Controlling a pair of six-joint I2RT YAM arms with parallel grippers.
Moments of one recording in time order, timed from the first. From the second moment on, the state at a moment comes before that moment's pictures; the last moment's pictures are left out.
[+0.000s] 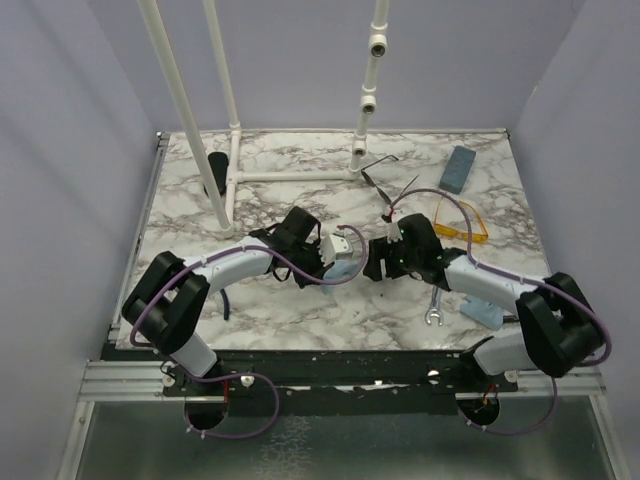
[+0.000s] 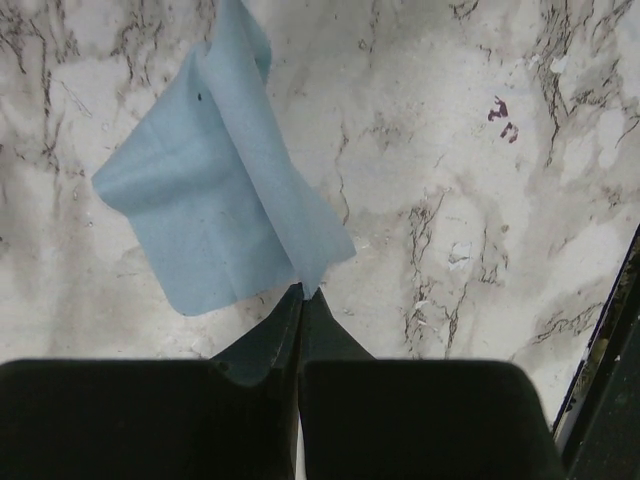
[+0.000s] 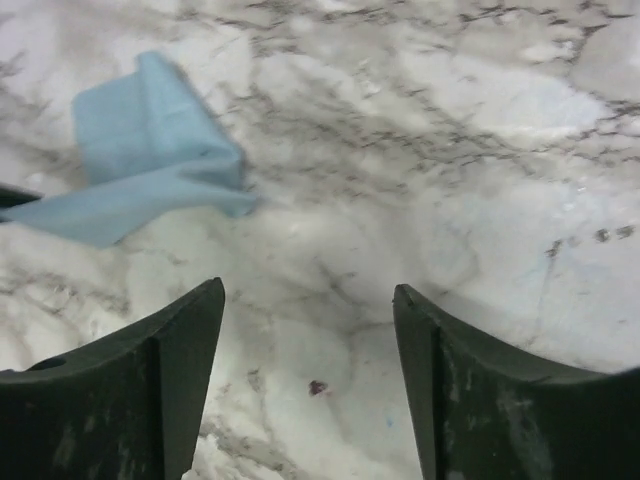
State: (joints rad) left arm -0.68 1.58 0.91 -0.37 0.48 0.47; right arm 0.52 1.46 0.71 -0.10 -0.18 0.27
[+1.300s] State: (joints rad) left arm -0.68 1.54 0.99 -0.40 0.58 0.45; right arm 0.80 1.44 0.40 0.65 0.06 0.24
